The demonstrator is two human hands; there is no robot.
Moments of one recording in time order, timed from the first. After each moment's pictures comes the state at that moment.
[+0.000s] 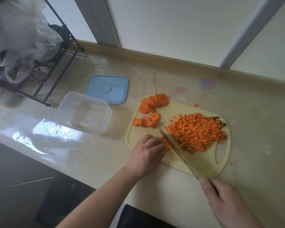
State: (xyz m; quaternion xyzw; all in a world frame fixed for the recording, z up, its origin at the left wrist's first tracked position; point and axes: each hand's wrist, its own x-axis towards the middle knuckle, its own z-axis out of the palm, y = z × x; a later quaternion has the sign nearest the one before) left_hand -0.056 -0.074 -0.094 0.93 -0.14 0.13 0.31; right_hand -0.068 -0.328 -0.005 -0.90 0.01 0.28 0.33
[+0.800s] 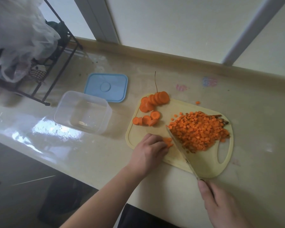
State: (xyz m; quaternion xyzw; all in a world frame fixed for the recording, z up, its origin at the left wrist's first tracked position) left_hand -0.053 -0.080 -0.097 0.93 -0.09 0.10 0.34; right_hand -0.083 -0.313 -0.010 -0.89 0.06 0.31 0.33
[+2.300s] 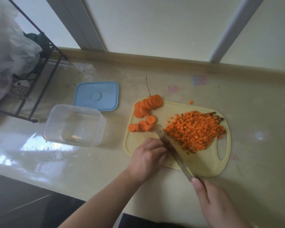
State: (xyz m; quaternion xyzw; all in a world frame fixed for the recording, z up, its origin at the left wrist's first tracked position) left_hand -0.042 -0.068 -0.095 0.92 -0.18 0.09 0.35; right_hand -0.092 -0.285 -0.025 -0.91 0.05 0.22 0.34
